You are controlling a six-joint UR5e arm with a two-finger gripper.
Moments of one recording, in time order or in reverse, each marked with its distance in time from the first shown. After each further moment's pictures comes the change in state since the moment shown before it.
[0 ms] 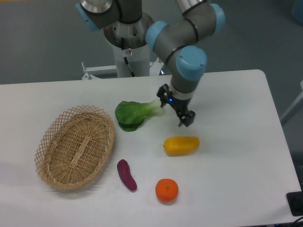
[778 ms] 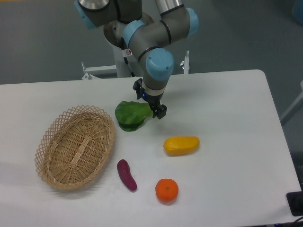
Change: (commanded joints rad) arm -0.066 -0.034 -0.092 0.110 0.047 -0.083
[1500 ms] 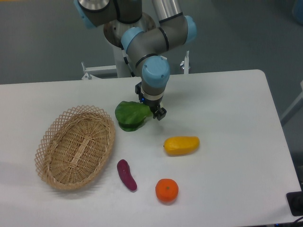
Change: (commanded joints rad) arm -0.014 -0.023 0.018 0.000 0.032 0.002
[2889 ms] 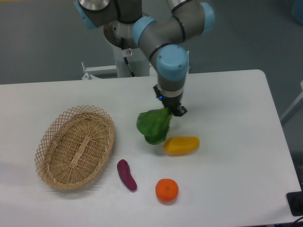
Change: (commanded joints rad) arm 0.092 0.012 0.348 -0.175 0.063 0.005
